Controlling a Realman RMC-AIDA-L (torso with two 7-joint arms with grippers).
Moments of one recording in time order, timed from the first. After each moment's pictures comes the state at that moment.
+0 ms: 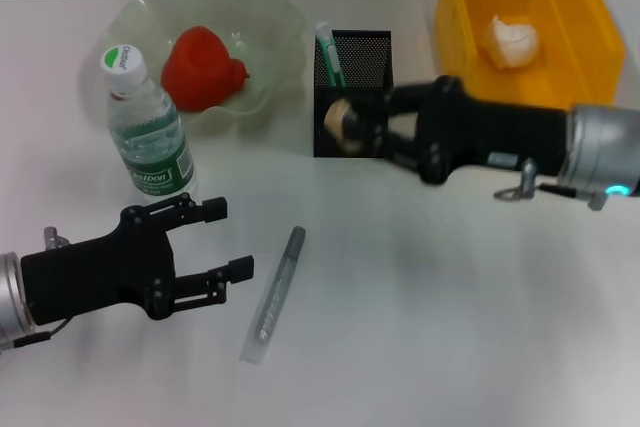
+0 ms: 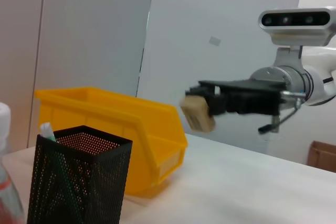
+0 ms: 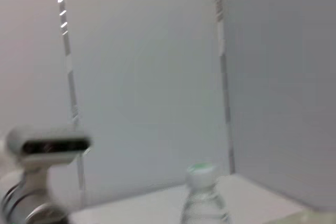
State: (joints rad) left arm -0.38 -2.04 0.65 0.40 1.94 1.68 -0.96; right arm 0.57 2.08 -1.03 -0.49 -1.52 -1.49 1.10
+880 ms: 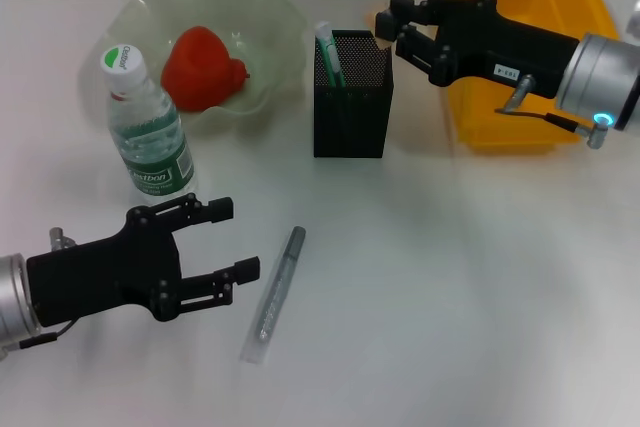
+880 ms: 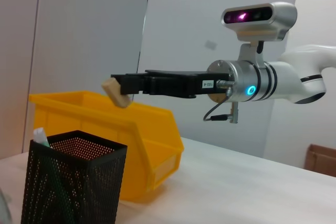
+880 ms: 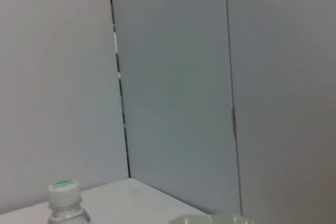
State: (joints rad) left arm -0.38 -2.05 0.64 0.40 1.94 1.69 -0.95; right arm 0.63 2.08 -1.00 -0.47 -1.42 -1.21 1.10
